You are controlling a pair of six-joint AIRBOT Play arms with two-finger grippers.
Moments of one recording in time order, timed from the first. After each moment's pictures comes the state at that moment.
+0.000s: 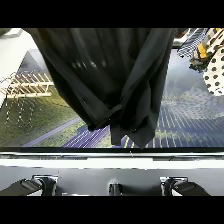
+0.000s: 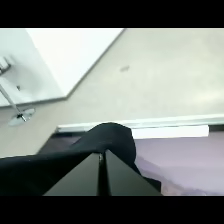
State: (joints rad) left arm -0.42 -1.20 2.07 1.63 -1.19 -1.99; right arm 0.27 -1.15 2.10 -1.42 1.01 1.88
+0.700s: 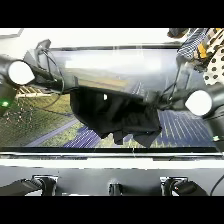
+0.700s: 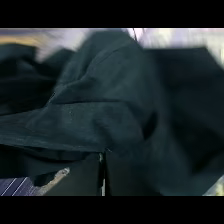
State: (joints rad) left arm -0.42 -1.33 1.61 1.53 -1.31 -2.04; right arm 0.35 -0.98 1.18 -1.52 1.14 2.12
